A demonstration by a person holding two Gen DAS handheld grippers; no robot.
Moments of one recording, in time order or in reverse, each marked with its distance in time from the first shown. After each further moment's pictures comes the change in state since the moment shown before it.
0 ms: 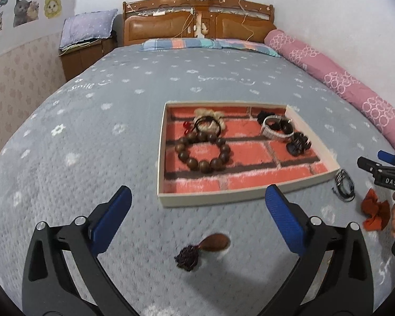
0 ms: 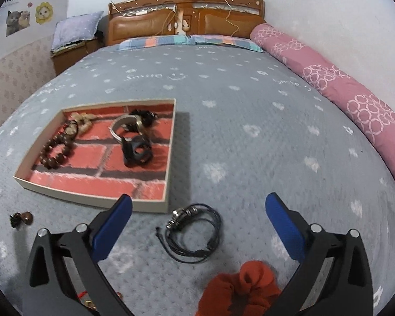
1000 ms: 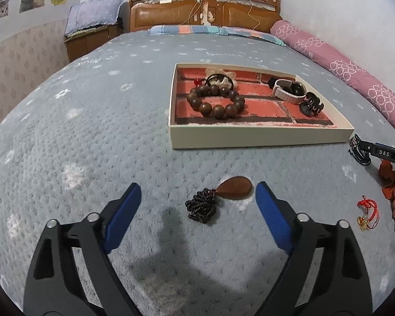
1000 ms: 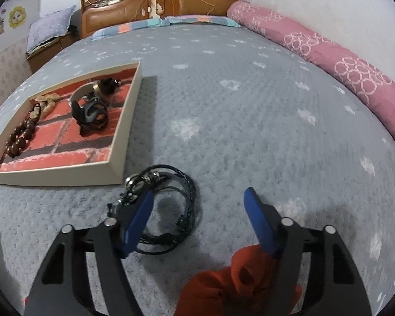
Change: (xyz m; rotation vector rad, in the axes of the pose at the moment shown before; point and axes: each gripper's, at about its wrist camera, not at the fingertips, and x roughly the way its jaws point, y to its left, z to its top) left arm 0.019 0.015 -0.073 -0.028 0.043 0.010; right arm 0.052 -0.022 -0.040 0.104 0.087 -0.071
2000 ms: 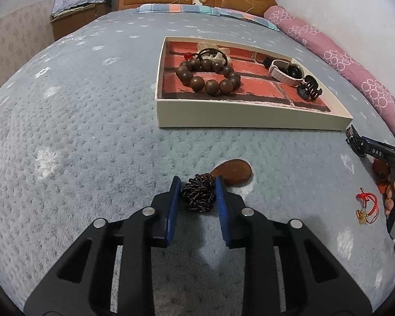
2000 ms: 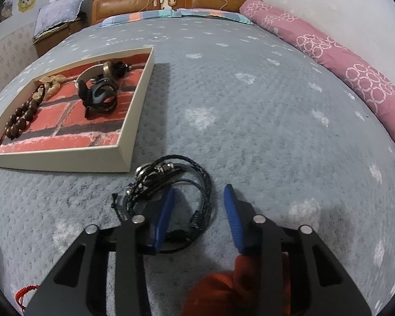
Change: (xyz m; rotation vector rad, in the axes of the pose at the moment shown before) left arm 0.030 0.006 -0.001 -0.018 0.110 -0.092; right arm 0.008 0.016 -0.005 -0.077 0.026 0.016
